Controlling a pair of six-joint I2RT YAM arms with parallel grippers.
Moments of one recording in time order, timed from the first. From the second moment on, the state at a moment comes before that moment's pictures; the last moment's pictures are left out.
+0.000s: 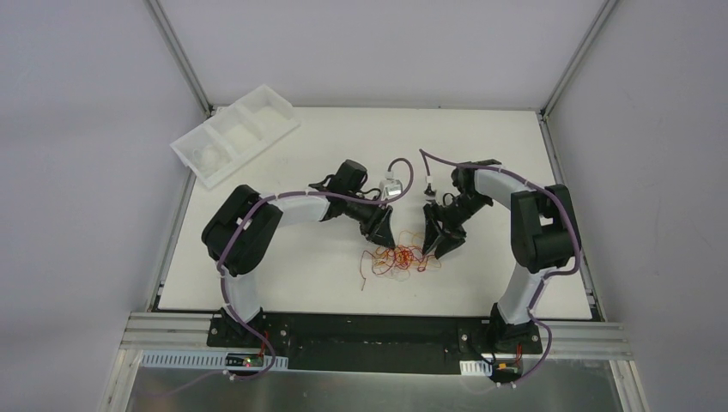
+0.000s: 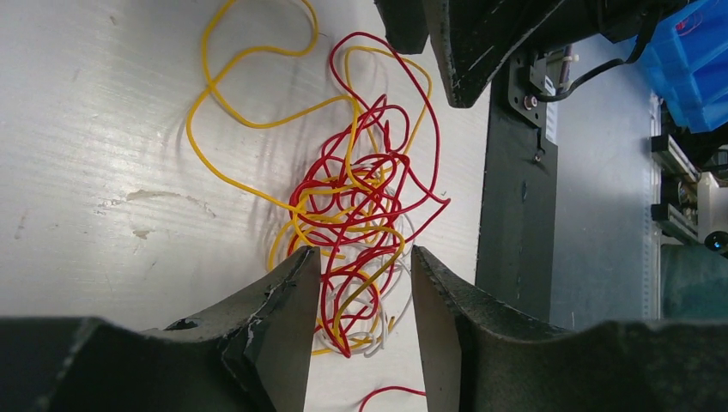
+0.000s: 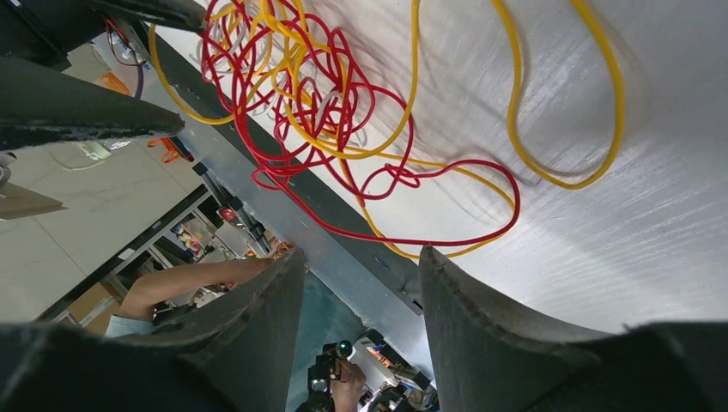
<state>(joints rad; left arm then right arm) -0.65 1.86 1.06 -0.01 0.97 -0.08 0.25 1.83 1.16 -1.15 -0.73 -0.13</state>
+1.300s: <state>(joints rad) -0.31 1.42 1.40 -0.32 0.88 -0.24 0.36 2.00 1.28 -1.20 -0.14 -0.02</state>
